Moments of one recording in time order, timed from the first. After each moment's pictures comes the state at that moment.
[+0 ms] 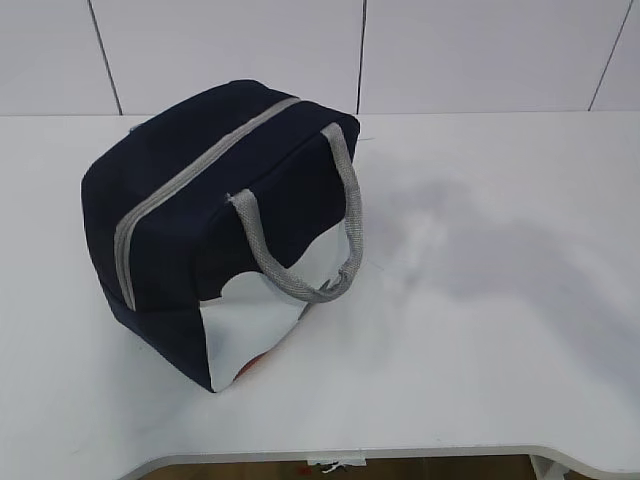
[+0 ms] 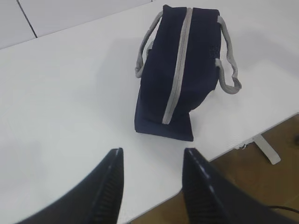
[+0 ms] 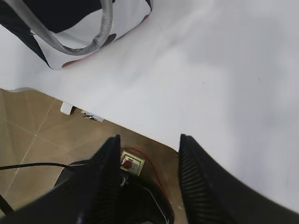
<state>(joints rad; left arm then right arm) -0.29 0.58 -1.18 -0.17 1.27 0.14 0.27 0.88 -1.14 0.19 1.26 -0.09</state>
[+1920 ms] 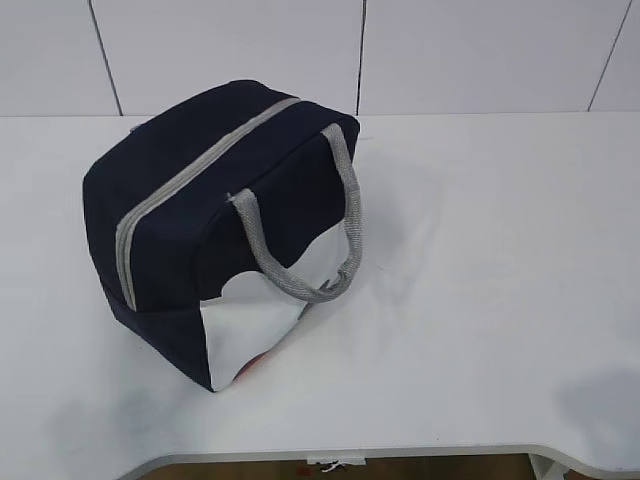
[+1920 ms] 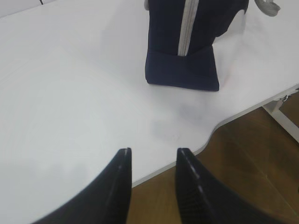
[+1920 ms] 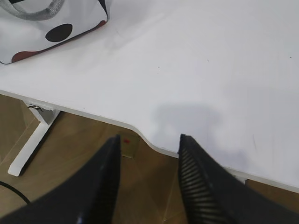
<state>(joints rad) -0.29 0.01 -0.53 -0.10 1.12 0.17 0.27 -0.02 -0.49 0.02 1.15 -0.03</state>
